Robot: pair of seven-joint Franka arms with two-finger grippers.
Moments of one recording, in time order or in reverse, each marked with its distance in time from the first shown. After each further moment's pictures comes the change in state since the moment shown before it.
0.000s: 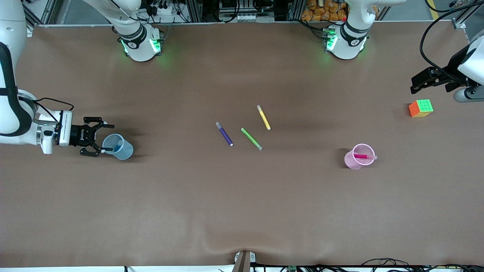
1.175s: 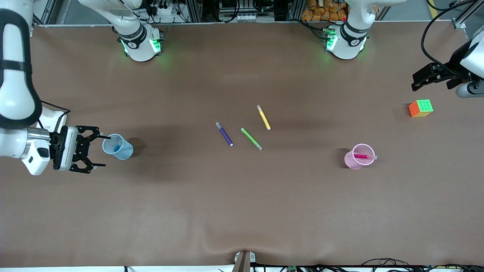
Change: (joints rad) left arm 0.001 -0.021 -0.001 -0.013 -0.003 0.000 0.000; right arm 0.225 -0.068 0.007 0.318 -0.377 0.078 0.825
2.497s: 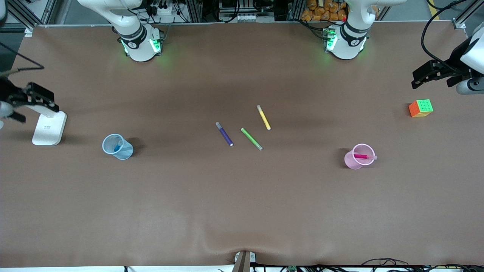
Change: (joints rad) left arm -0.002 -0.017 -0.002 -0.006 0.000 0.000 0.000; right arm 0.039 -0.366 -0.007 0.024 -0.453 -0.188 1.320
